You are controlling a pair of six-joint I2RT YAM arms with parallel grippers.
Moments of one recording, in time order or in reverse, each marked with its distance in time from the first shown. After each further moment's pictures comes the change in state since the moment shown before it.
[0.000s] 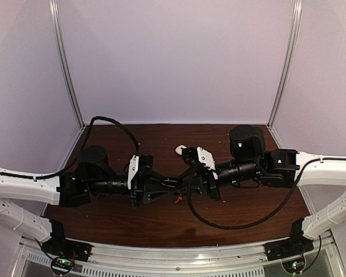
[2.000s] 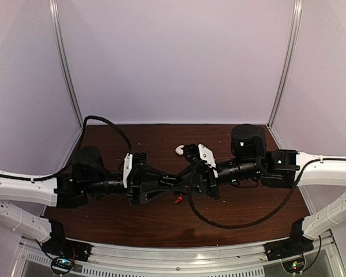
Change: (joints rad) left arm 0.006 -0.037 -0.034 0.061 -0.029 -0.013; right arm 0.000 -0.002 -0.008 0.058 -0.013 0.023
